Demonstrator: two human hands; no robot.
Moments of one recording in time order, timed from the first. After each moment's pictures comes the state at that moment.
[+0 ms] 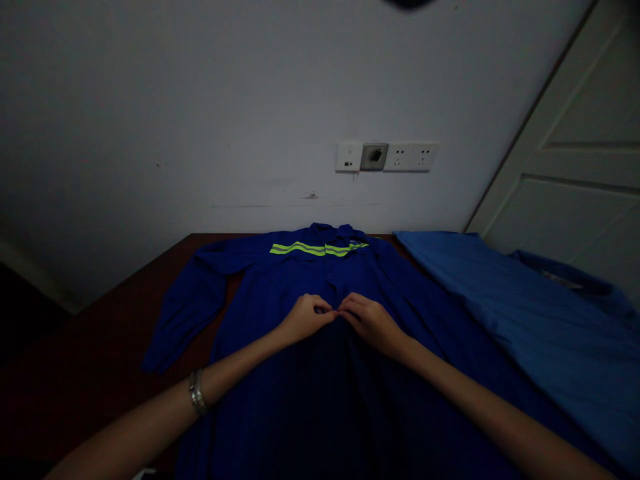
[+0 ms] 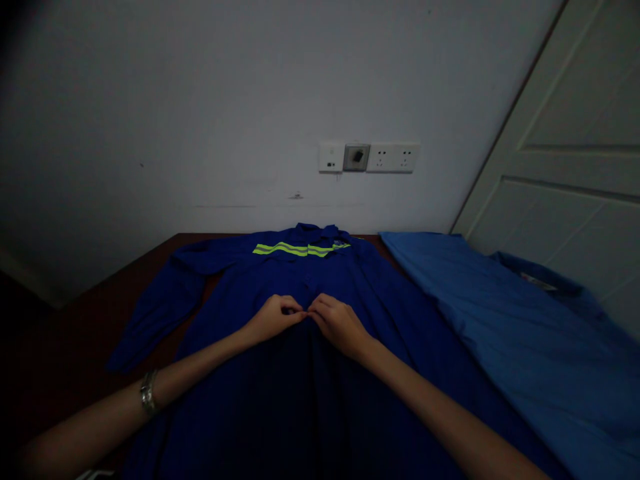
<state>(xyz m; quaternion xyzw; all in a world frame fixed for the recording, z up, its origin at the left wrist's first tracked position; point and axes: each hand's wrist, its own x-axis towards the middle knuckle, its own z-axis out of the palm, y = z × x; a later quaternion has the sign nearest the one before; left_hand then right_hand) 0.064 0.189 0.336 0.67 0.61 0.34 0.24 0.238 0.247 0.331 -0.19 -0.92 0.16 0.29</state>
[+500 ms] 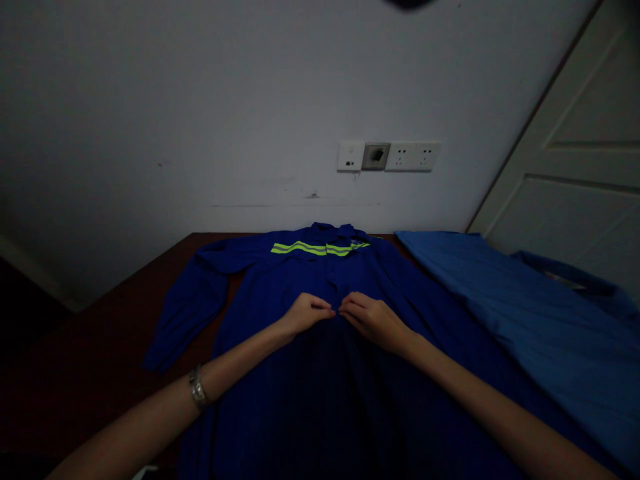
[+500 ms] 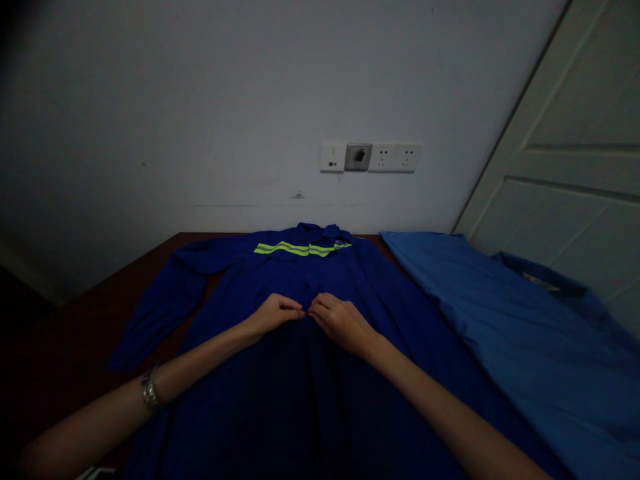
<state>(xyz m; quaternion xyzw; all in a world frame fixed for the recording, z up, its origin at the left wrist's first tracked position) 0.061 0.191 0.335 0.52 0.62 0.39 0.43 0.244 0.247 0.340 -0.15 -0.96 0.02 0.23</state>
